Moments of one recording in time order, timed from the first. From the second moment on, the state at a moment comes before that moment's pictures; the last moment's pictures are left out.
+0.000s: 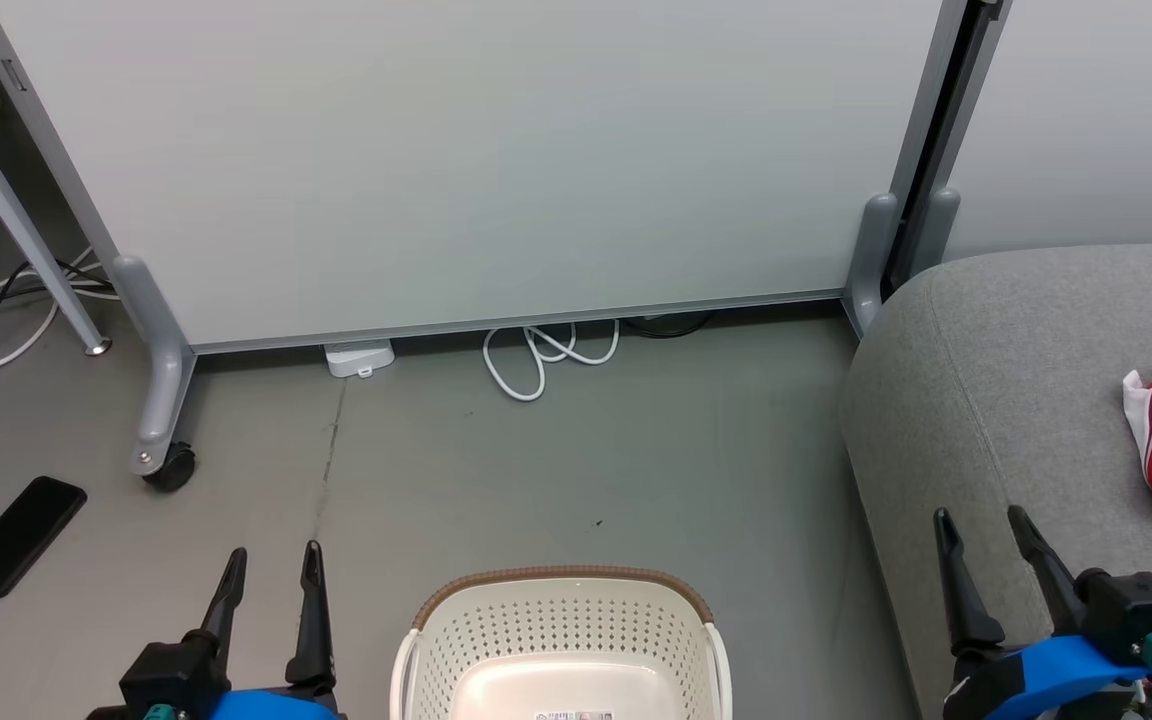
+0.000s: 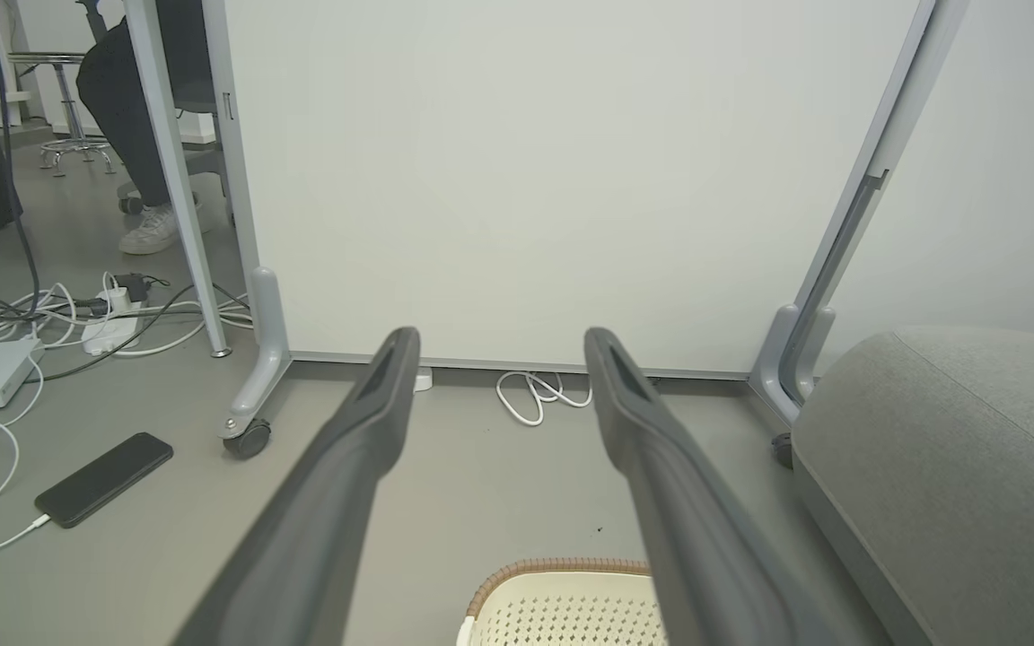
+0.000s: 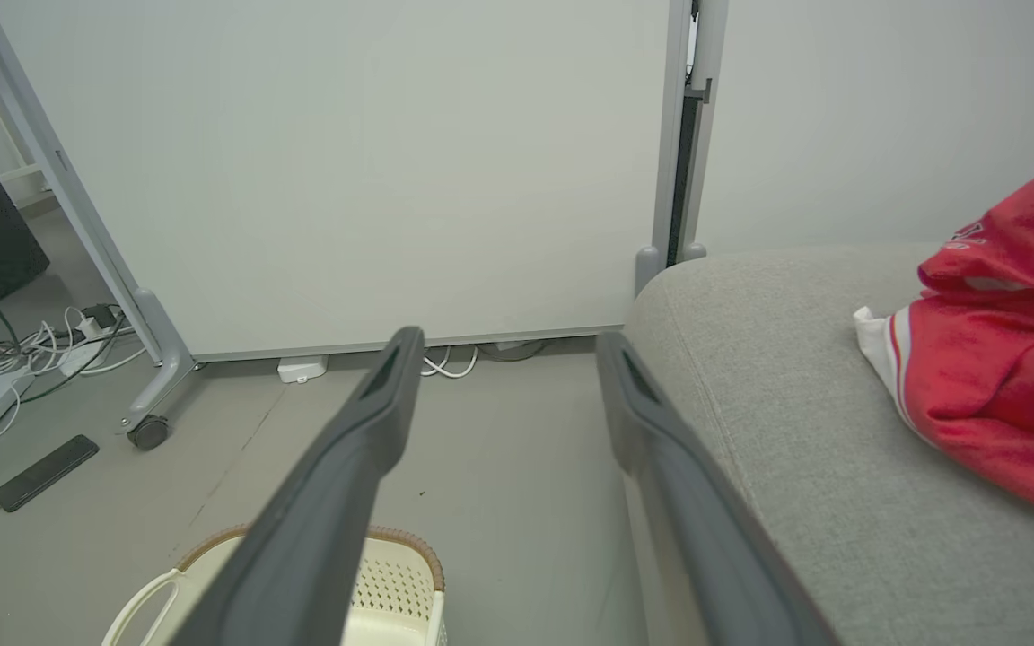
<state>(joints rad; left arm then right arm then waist) 0.02 0.08 -0.03 0.32 -0.21 -0.11 -0.26 0.00 -0.05 -0.09 0.19 0.13 0.13 -0.12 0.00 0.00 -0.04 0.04</state>
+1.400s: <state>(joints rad) 0.06 0.06 -0.04 0.42 -0.37 -0.12 -0.21 0.03 -0.04 -0.09 0.31 0.33 0.13 -0.11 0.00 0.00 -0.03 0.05</state>
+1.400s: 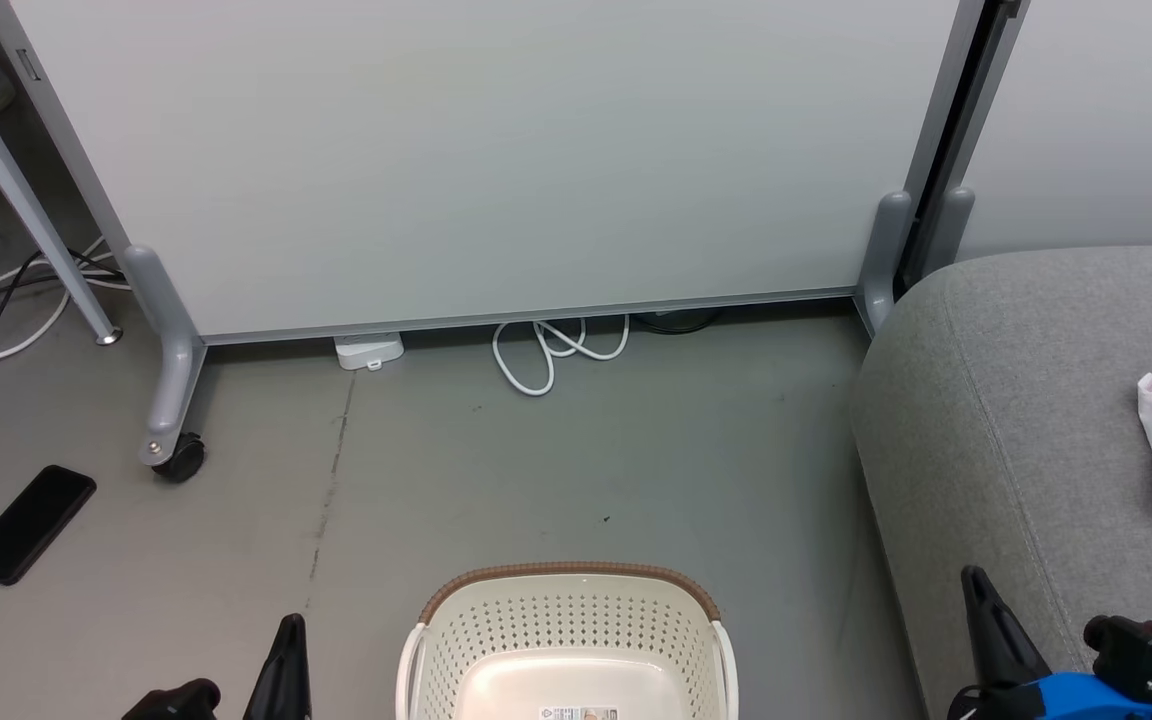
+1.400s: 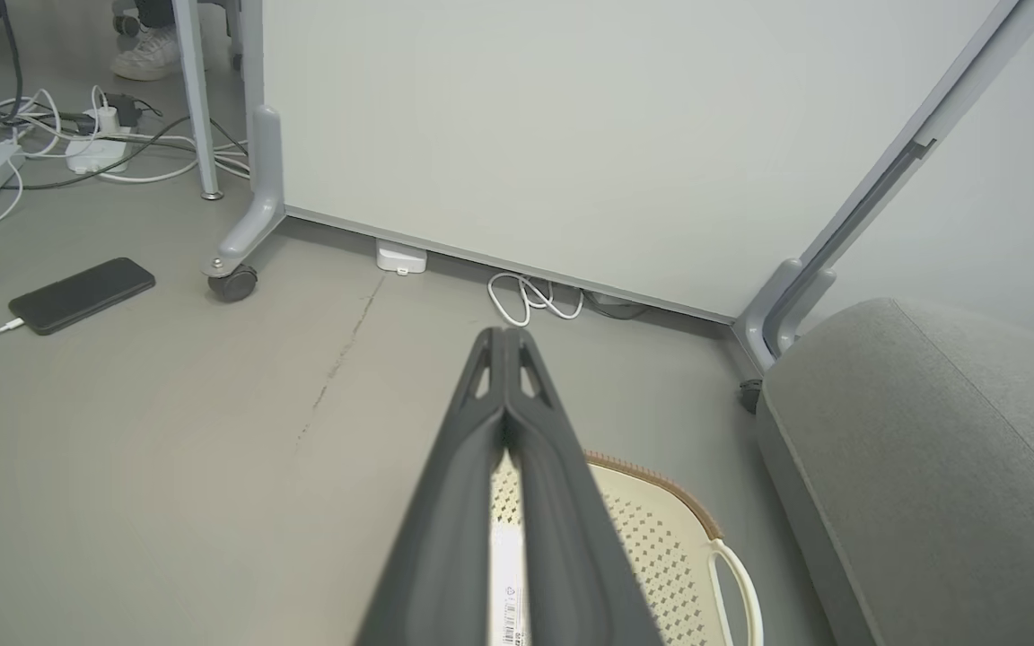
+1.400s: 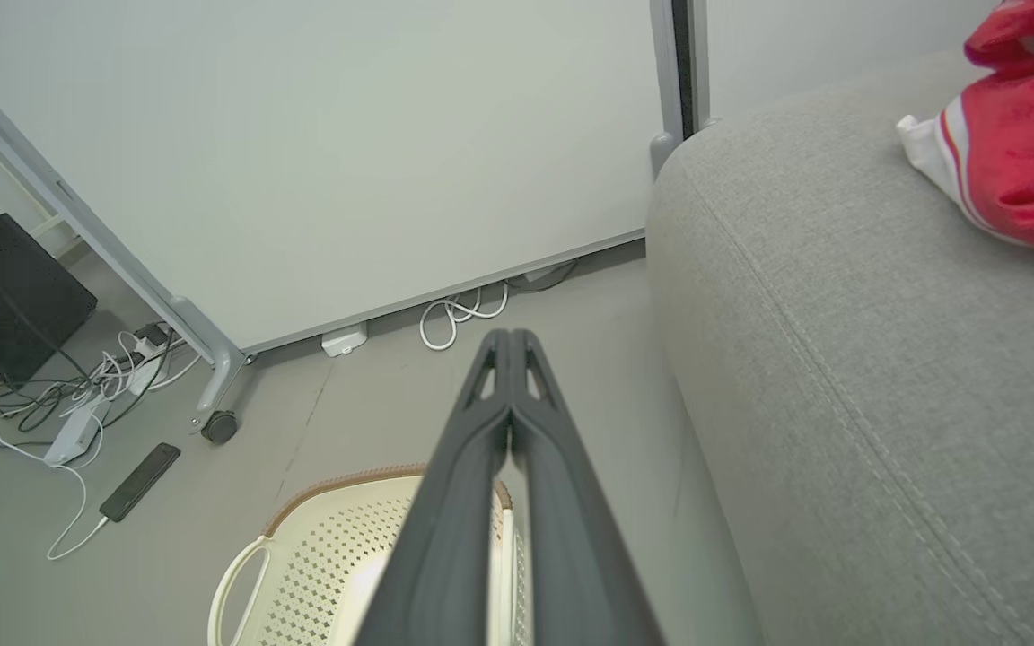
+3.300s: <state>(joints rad) -0.04 0.05 0.05 0.31 -1.14 -0.12 -0.01 -0.05 -0.04 -0.10 0.27 1.12 0.13 0.03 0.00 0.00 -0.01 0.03</state>
